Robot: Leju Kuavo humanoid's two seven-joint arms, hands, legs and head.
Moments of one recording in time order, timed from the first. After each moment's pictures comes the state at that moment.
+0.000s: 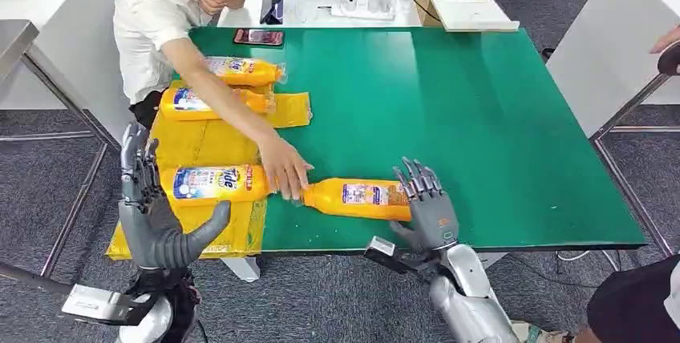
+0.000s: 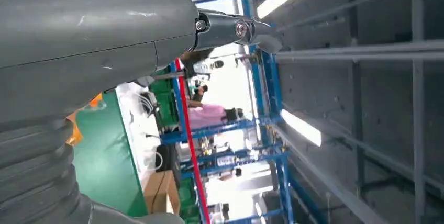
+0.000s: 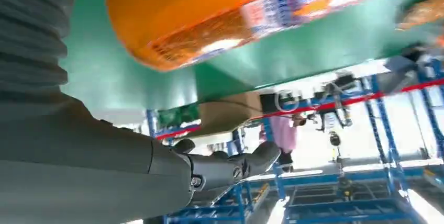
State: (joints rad) left arm -0.01 -0.07 -0.30 -1.78 -0.09 0.34 -0.66; right arm -0.29 -0.01 0.11 -0.83 1.12 -0.63 -0.33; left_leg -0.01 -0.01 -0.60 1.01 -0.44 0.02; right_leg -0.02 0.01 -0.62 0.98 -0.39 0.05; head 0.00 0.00
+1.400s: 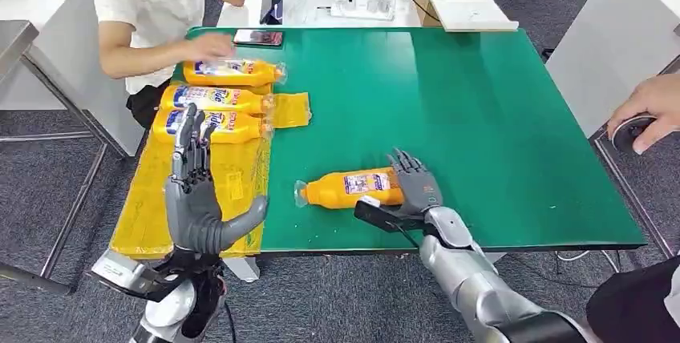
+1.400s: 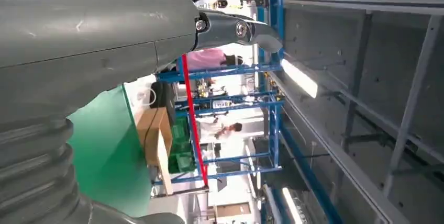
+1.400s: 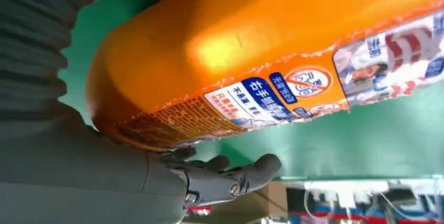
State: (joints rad) left arm -0.12 -0.10 -0.40 -1.69 0.02 0.22 -0.59; right arm -0.61 0.05 0.16 -0.39 1.12 -0.28 -0.16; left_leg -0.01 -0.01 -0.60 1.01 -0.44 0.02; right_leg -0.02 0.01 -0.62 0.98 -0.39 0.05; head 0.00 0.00
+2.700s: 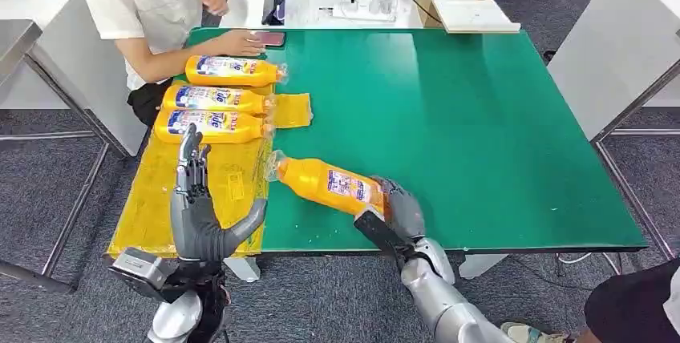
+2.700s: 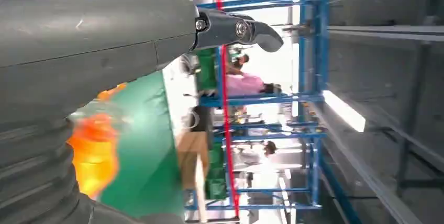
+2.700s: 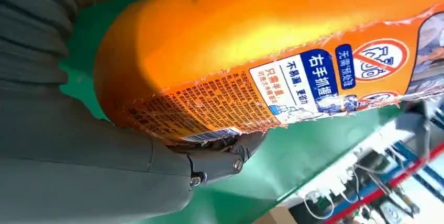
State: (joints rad) left arm -0.04 -0.11 -0.38 -1.65 0.05 0.34 -0.54; right arm -0.44 0.16 0.00 -0.49 0.62 -0.37 -0.58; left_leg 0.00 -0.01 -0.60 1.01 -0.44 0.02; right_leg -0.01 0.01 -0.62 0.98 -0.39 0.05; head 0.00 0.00
